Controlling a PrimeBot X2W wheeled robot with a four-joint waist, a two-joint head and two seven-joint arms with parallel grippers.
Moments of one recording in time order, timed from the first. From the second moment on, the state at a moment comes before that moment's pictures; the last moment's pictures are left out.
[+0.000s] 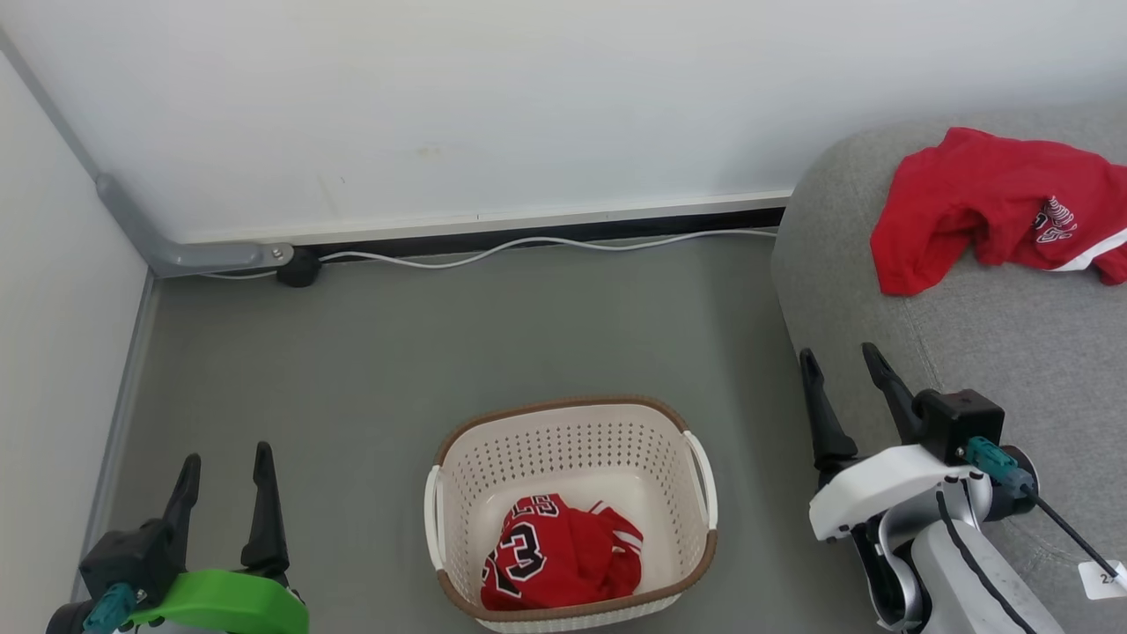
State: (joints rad) left arm 0.07 0.19 -0.18 0.11 -0.46 0.10 -0.25; right arm -0.11 -0.10 0.27 0.32 0.27 -0.06 -0.25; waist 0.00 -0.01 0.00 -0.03
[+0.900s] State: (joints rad) left arm 0.03 0.18 -0.23 0.05 -0.40 0.06 -0.25; right arm -0.18 -0.11 0.25 0.20 0.25 -0.07 -0.25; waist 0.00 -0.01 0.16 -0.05
